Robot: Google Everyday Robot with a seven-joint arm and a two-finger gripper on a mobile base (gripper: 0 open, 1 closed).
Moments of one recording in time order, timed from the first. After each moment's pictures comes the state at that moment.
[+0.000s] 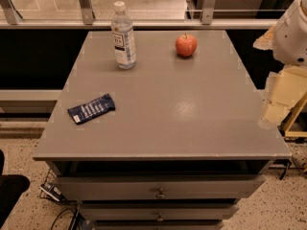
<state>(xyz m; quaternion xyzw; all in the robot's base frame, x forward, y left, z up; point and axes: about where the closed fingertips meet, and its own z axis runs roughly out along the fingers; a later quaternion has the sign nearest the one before) 0.438 -0.216 0.977 -0.60 0.78 -0.04 0.16</state>
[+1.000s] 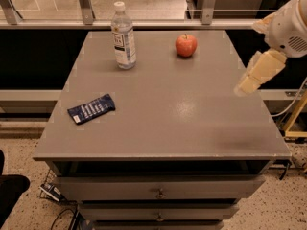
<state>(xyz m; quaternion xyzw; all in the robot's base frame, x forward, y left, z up) 0.526 -0.227 0.972 -0.53 0.79 -0.01 0.30</state>
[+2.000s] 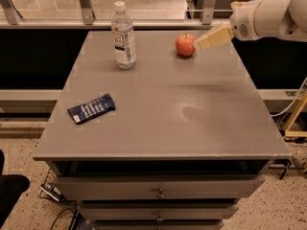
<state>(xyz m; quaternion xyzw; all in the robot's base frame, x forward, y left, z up) 0.721 -0.203 0.971 -0.38 0.74 0.07 0.55</state>
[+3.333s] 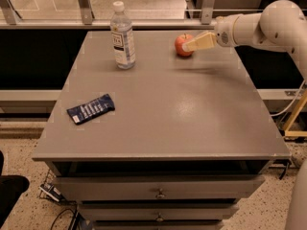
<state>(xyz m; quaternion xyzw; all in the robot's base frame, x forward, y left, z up) 0.798 -0.193 0.911 -0.34 0.76 0.13 0.55</state>
